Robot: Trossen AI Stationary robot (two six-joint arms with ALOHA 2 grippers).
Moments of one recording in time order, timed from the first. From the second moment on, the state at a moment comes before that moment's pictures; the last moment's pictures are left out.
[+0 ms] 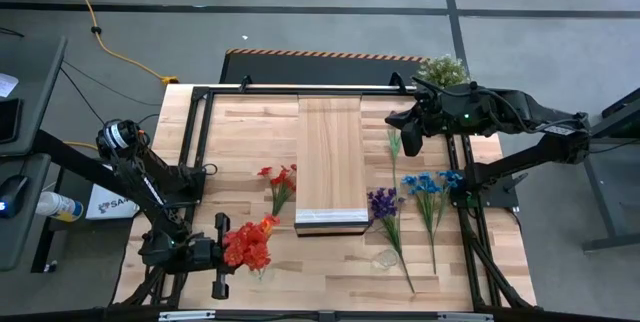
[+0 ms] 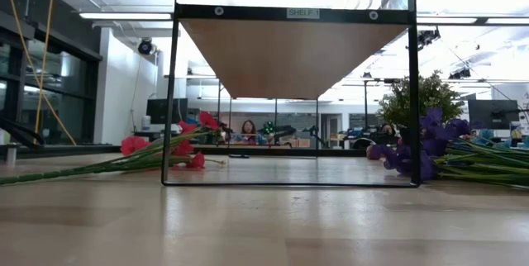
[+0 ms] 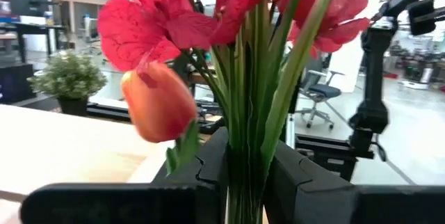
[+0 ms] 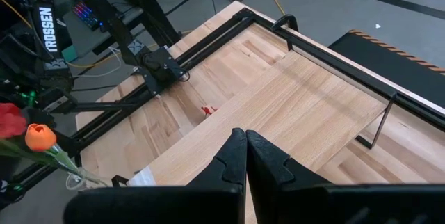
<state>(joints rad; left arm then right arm) -1.11 1.45 0.67 1.07 -1.24 0.12 0.00 1.14 1.52 -0.91 0.28 0.62</state>
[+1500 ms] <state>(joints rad) -1.21 1.45 0.68 0.87 -1.37 0.10 0.00 1.14 1.52 -0.91 0.28 0.62</state>
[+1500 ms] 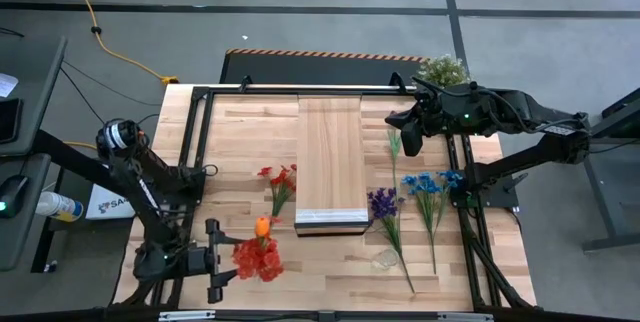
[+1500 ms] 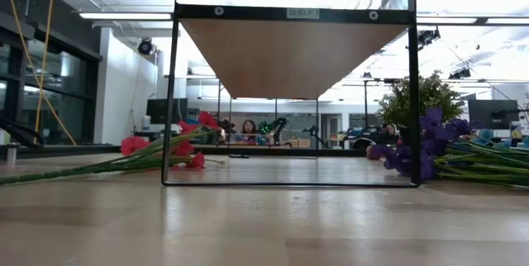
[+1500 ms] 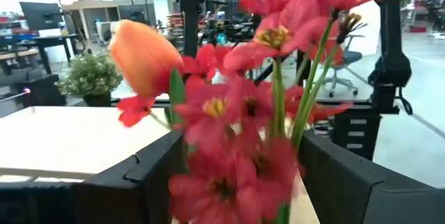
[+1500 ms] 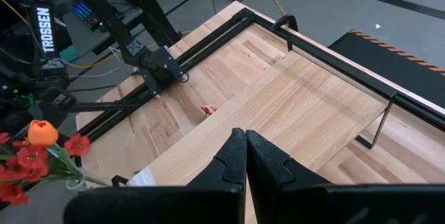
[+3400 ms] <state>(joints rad) -1.34 1.12 0.67 0.81 -1.57 0.33 0.00 1.14 1.52 -0.93 0.30 0.53</state>
